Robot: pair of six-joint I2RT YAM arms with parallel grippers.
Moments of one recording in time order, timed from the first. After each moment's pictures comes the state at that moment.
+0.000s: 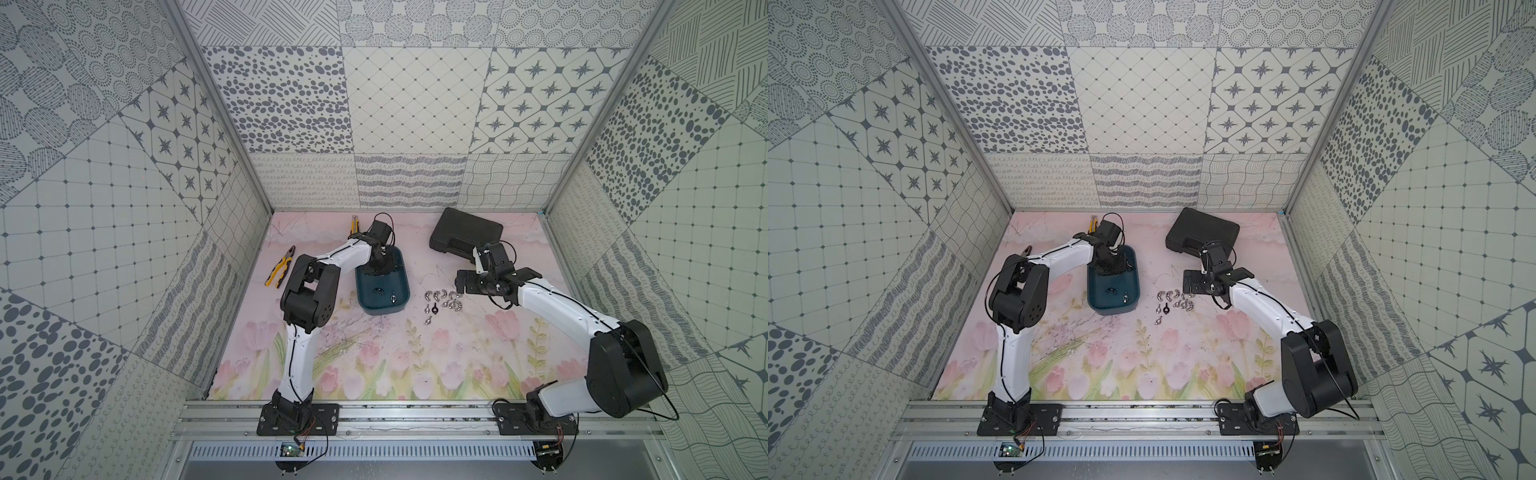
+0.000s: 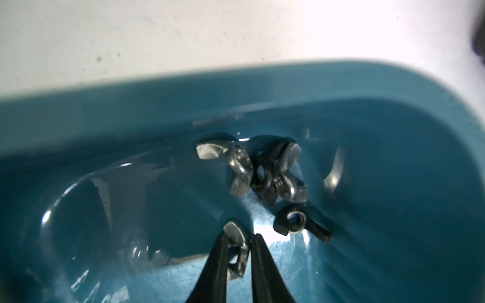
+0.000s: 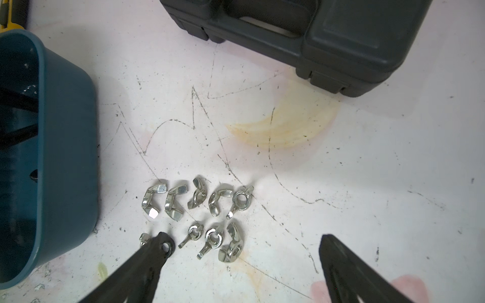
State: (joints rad) left arm -0.38 2.18 1.64 -0.63 0.08 -0.43; right arm 0.39 1.45 0.96 -0.47 0.06 0.36
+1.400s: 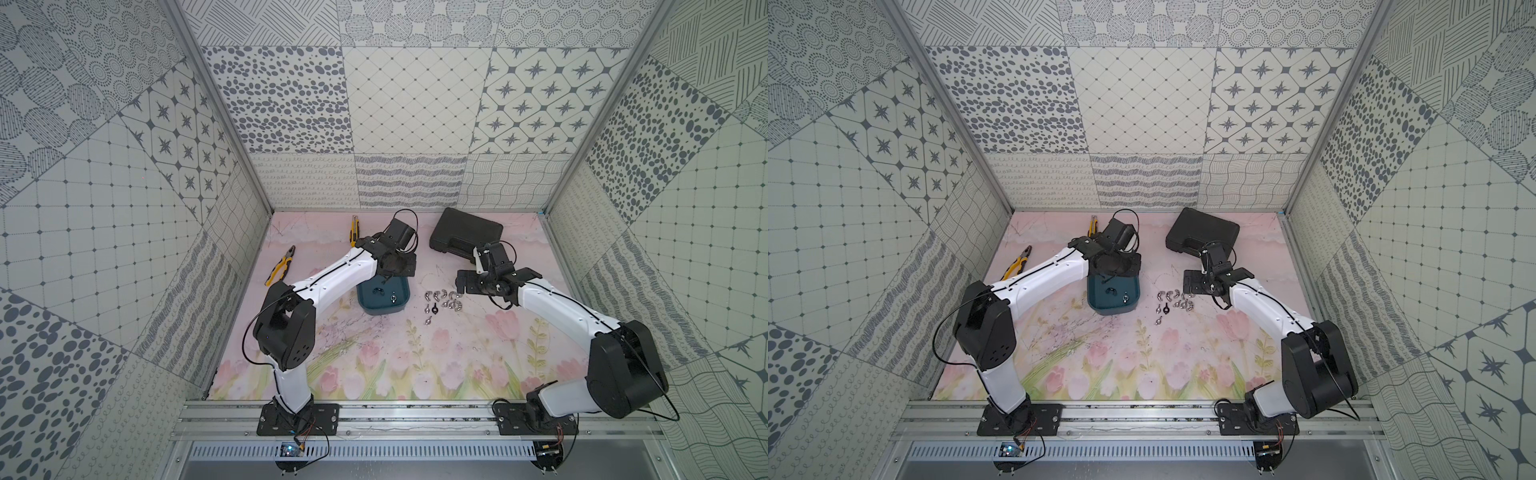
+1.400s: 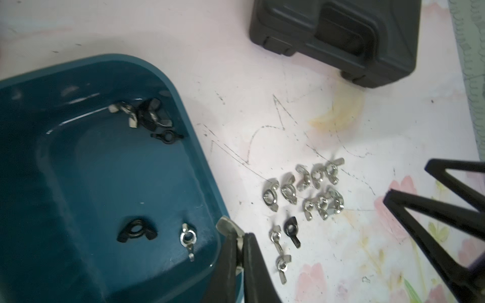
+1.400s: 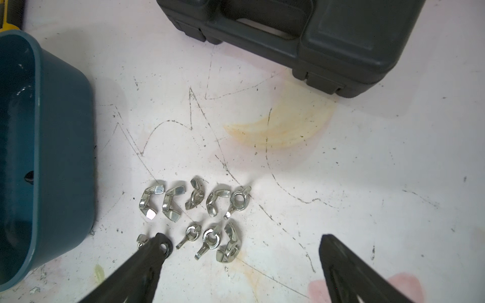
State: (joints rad) left arm -0.65 1.83 1.53 -0.69 0.01 -0.44; right arm 0.37 1.44 0.96 -0.47 0.07 0.36
